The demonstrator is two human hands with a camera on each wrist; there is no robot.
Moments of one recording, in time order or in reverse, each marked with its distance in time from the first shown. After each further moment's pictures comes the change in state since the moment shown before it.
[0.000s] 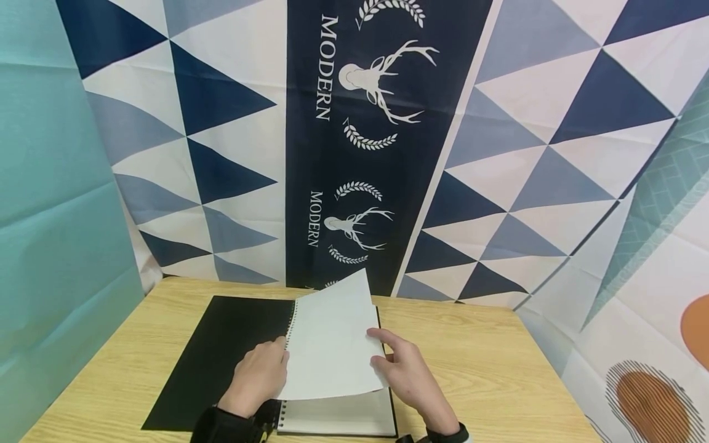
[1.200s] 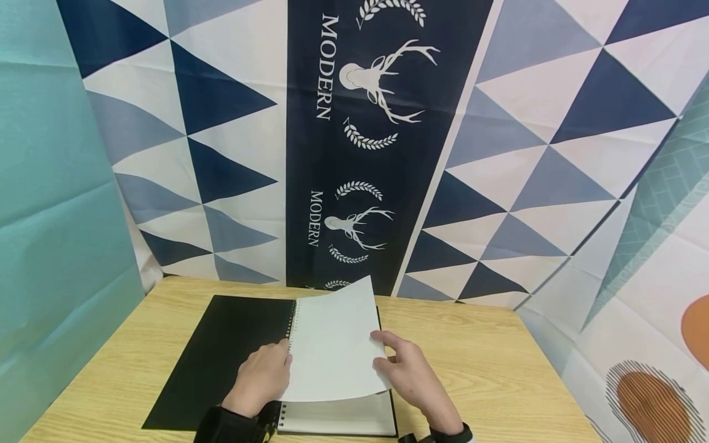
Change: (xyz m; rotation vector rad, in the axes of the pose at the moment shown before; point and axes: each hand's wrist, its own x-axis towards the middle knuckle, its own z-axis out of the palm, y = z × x) left_hand 0.001 0.002 0.005 0.015 -0.048 -0.017; right_hand 0.000 0.000 -0.004 -0.060 -0.008 0.038
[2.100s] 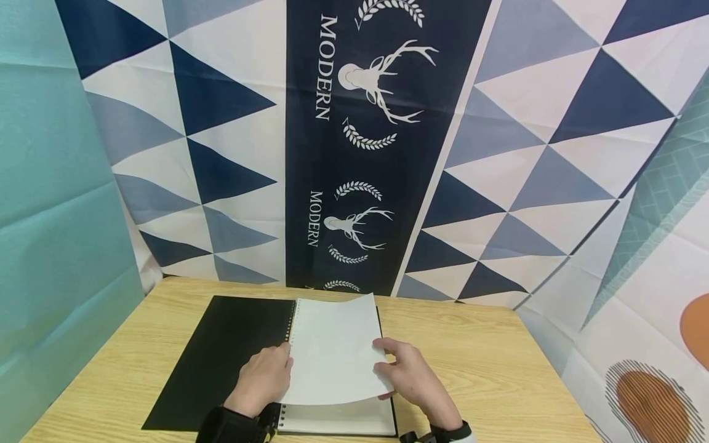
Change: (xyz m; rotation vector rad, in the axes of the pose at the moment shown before) left_hand 0.002 -0.001 0.007 -0.003 -0.028 -0.015; right_hand 0.006 0.014 0.000 0.106 -0.105 0.072
